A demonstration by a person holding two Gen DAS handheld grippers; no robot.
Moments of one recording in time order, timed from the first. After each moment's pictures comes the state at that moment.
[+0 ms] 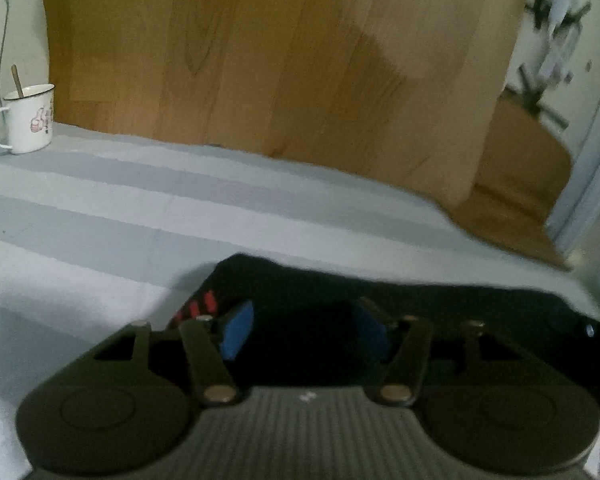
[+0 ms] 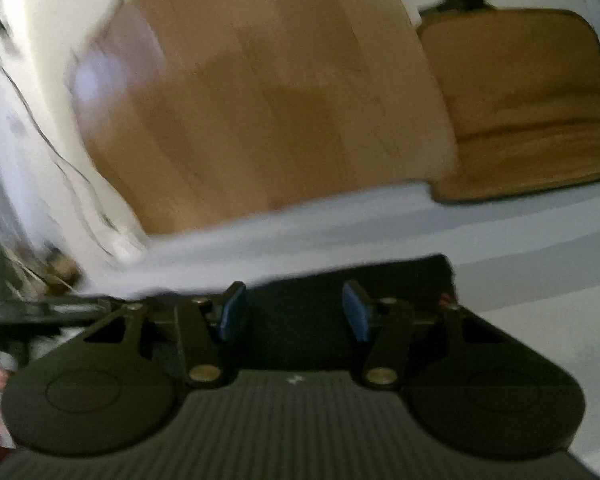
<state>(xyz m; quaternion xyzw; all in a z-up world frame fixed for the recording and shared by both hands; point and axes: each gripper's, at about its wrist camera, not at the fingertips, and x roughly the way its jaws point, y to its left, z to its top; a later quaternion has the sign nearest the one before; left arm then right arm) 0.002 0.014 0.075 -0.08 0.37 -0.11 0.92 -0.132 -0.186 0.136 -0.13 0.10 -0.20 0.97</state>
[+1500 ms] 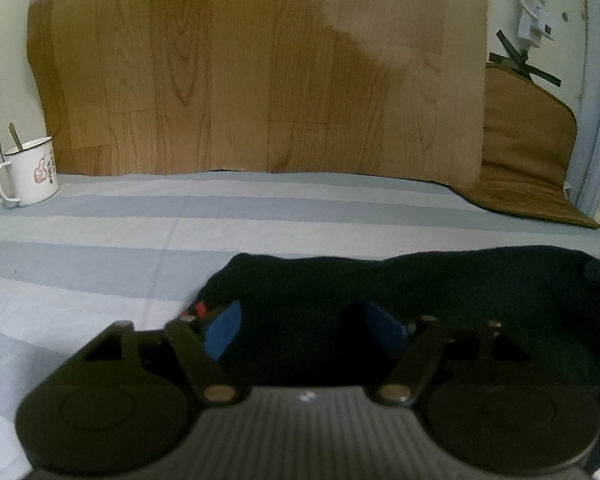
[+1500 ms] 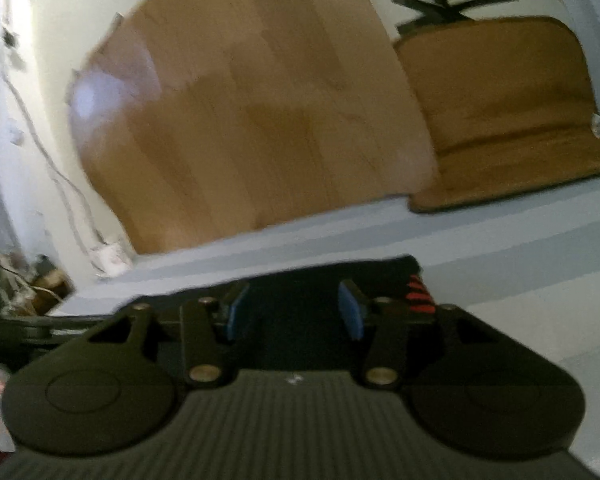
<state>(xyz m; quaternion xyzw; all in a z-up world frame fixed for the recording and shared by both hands) -0.011 -0.004 0.059 0.00 0.32 -0.10 0.94 -0.153 -0.204 0.126 -0.13 0.04 -0.16 0.98</state>
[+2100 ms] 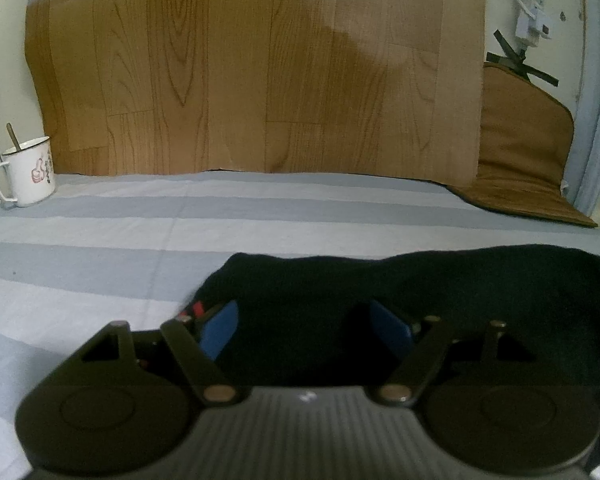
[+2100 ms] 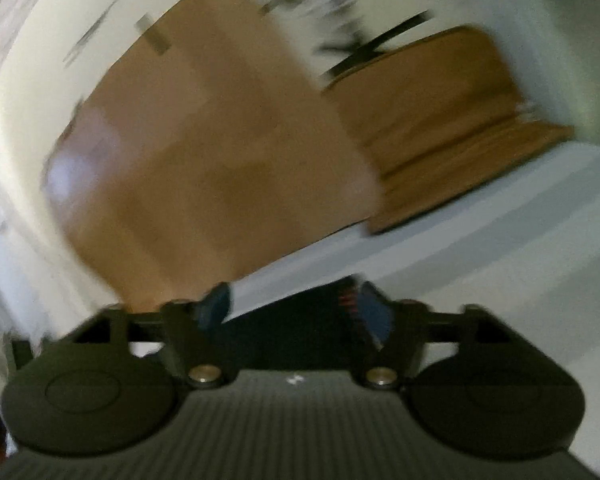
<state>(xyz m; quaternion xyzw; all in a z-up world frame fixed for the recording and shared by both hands) -0.013 -0.004 0.063 -0.01 0.32 -0.10 0.94 -0.252 -0.208 0.138 -0.01 -0.05 -0.21 0.98</state>
